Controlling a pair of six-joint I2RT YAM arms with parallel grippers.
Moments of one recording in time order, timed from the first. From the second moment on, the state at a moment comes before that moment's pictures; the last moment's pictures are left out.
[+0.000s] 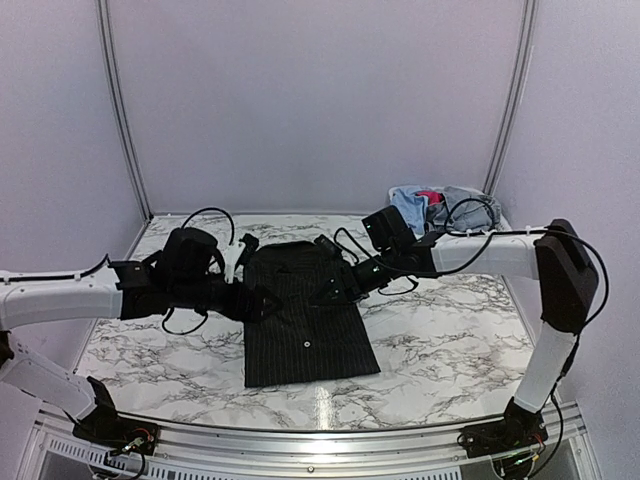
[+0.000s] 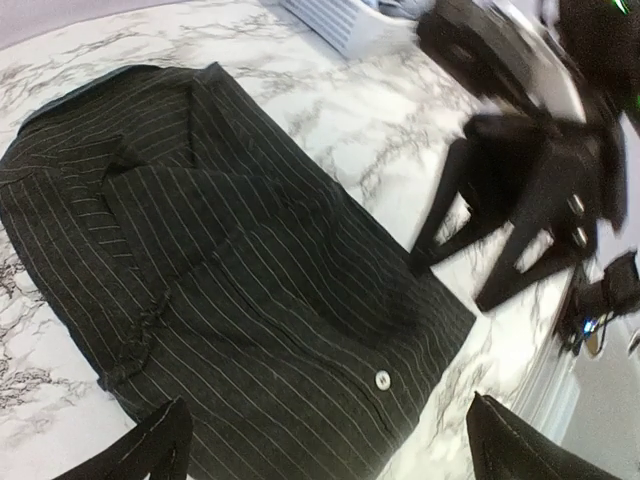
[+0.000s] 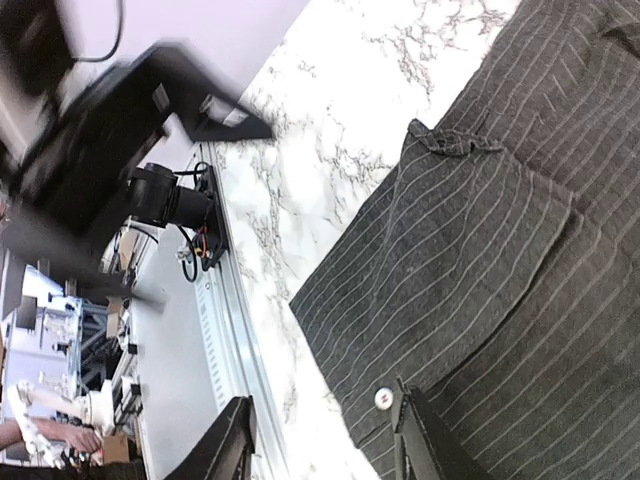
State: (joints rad) left arm -0.78 1.34 0.85 -0.13 0.20 -0.42; right arm 0.71 1.78 1.20 -0.20 -0.87 0.35
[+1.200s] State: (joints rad) left arm -1.41 1.88 0.98 -0.08 -0.64 0.41; right arm 0.72 2.15 1.28 -0.11 -0.96 0.30
